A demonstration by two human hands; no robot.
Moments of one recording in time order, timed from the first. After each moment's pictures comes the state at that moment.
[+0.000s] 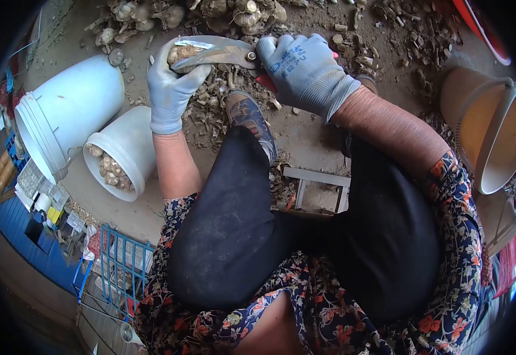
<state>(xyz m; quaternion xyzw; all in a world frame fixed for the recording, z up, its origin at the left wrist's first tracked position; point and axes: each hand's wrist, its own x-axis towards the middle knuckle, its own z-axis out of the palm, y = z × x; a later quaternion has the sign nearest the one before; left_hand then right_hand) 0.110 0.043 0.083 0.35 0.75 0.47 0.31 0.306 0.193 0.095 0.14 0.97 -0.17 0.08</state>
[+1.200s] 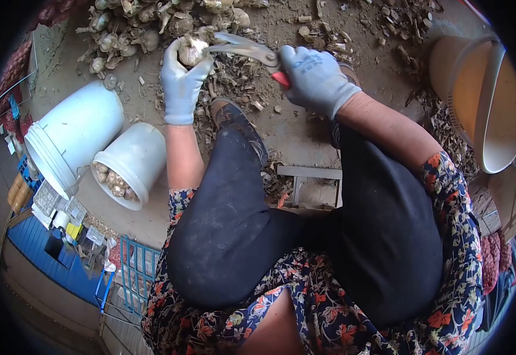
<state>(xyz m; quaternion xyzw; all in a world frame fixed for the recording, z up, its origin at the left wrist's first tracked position) 0.159 0.090 0.045 0.31 0.77 0.47 0.30 0.384 0.210 0.058 0.28 0.89 -0.34 0.11</state>
